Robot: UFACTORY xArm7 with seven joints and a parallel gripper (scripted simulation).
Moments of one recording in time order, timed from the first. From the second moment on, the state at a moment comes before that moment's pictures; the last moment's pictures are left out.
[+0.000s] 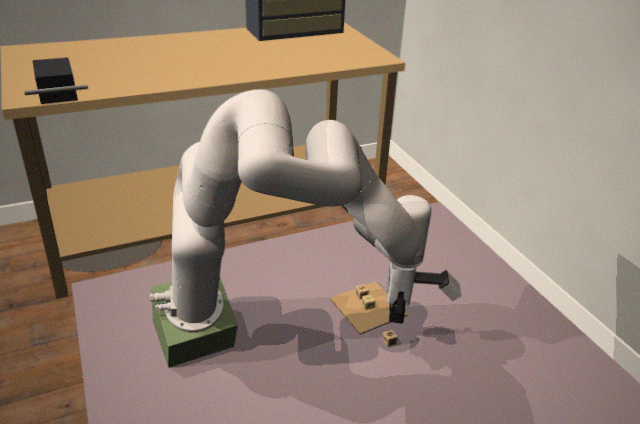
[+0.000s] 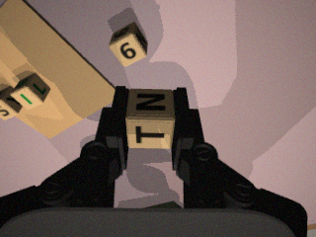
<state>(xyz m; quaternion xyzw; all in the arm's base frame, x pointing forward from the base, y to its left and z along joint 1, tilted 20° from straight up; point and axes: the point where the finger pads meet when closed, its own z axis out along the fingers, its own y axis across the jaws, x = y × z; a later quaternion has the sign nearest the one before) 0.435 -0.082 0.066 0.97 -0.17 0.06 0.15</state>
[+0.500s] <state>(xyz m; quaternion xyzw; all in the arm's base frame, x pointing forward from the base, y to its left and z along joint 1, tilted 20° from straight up) 0.434 -0.052 0.056 0.93 -0.32 0.08 0.14</state>
